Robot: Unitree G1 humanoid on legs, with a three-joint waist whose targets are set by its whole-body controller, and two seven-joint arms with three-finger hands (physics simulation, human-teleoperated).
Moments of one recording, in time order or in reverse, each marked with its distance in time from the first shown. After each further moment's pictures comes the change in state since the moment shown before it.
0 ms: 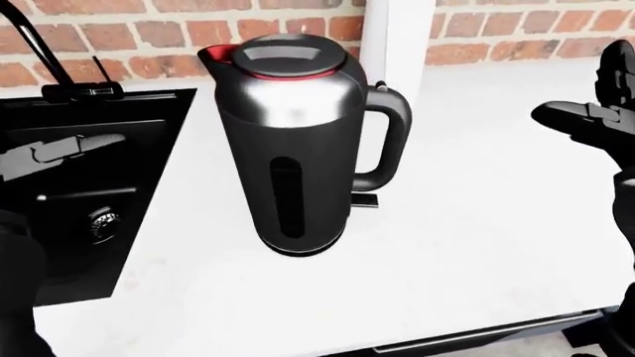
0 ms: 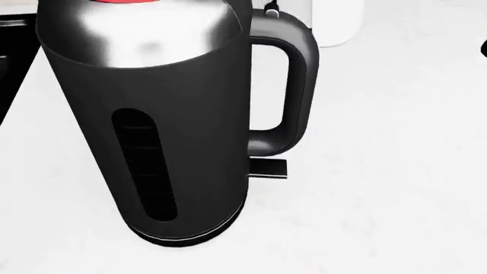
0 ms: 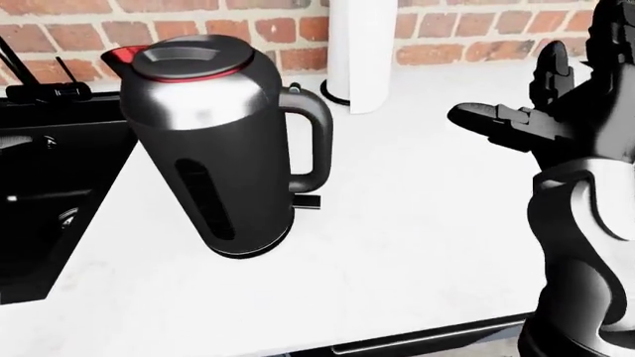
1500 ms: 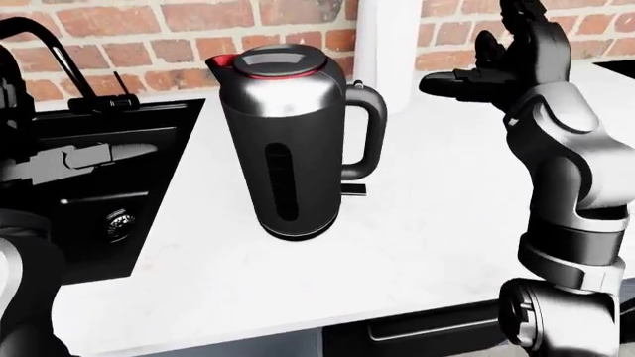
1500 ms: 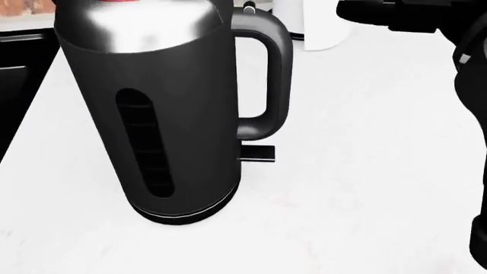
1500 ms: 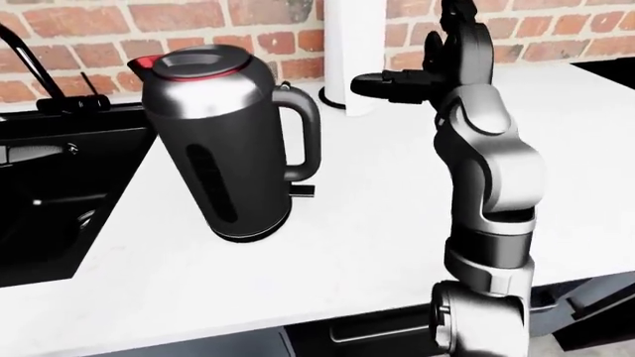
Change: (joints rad) left arm -0.023 -0.037 -0.056 -0.098 0.072 0.056 -0.068; right arm -0.430 0.169 0.282 0.377 -0.363 0.153 0.176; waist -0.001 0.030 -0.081
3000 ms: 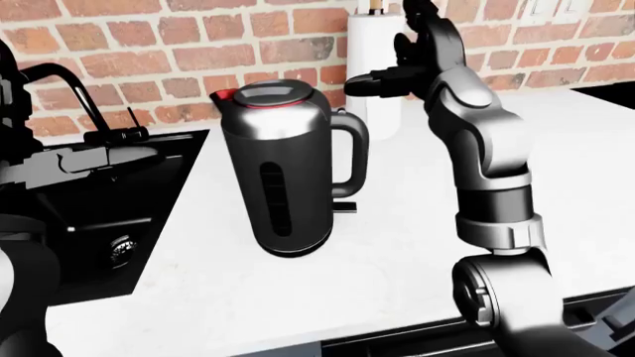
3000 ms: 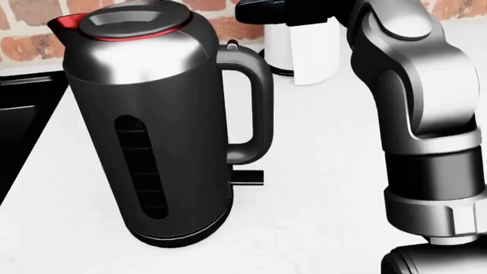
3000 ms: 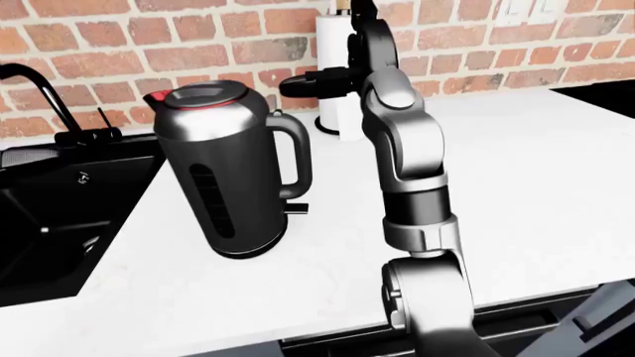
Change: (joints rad) left arm 0.013 0.014 0.014 -0.023 -0.037 -0.015 -0.008; right arm -0.195 0.212 0.121 0.320 -0.192 -0.120 0.121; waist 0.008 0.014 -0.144
